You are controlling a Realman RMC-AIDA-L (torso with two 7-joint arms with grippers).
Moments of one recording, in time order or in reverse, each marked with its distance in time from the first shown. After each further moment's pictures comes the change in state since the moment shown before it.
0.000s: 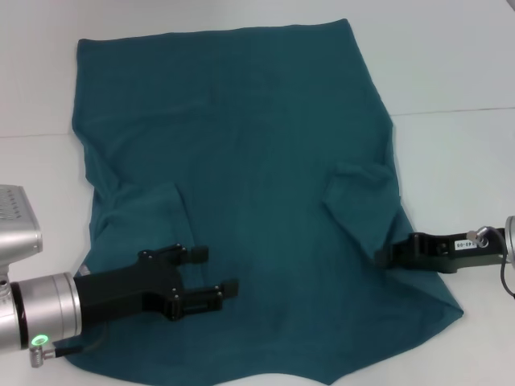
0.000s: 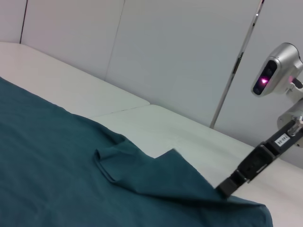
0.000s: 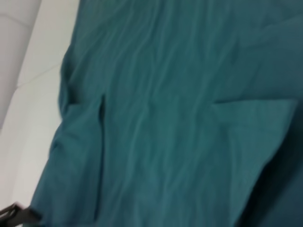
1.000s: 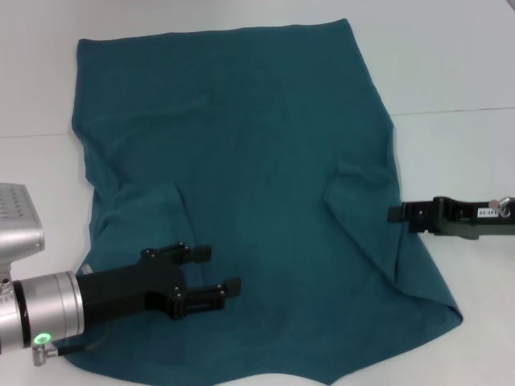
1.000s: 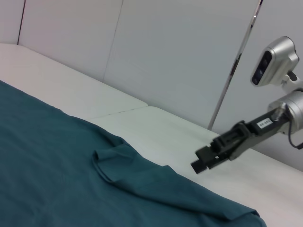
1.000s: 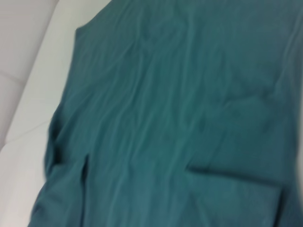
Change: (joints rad) left arm -0.007 0.000 0.000 -0.008 -0.003 0.001 0.001; right arm -0.008 -0.020 0.076 0.000 0.041 0.089 -0.036
